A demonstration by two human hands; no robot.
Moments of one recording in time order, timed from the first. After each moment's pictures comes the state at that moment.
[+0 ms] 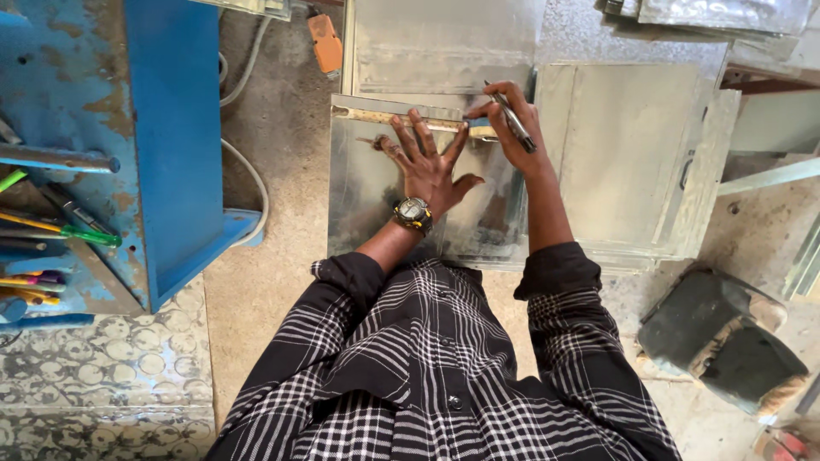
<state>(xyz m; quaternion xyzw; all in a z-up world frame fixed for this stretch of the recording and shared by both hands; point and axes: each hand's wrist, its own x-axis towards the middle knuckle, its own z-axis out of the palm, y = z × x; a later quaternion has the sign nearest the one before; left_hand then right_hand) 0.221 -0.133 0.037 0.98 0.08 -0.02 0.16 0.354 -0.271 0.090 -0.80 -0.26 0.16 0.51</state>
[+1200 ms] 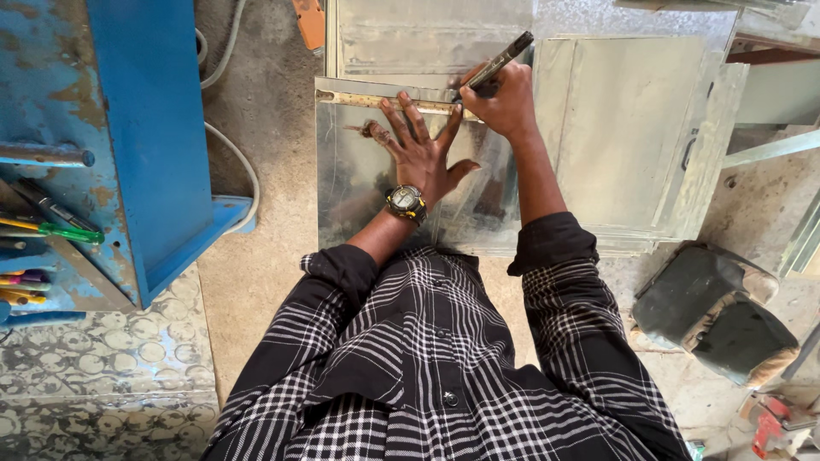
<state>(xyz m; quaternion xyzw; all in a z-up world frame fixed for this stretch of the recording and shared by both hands) 0.220 -0.138 0.016 0.98 0.08 0.00 0.16 0.375 -0.252 0.081 -0.85 -0.26 0.10 0.45</state>
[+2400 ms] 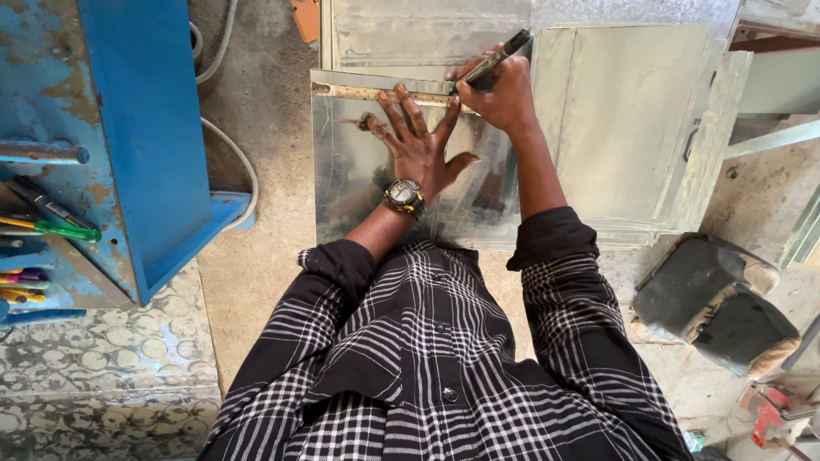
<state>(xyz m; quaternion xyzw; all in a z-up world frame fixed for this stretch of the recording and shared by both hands) 0.221 -0.137 0.016 0.99 0.08 -0.01 0.15 0.373 -0.253 0.081 -0.84 -0.28 0.10 0.46</state>
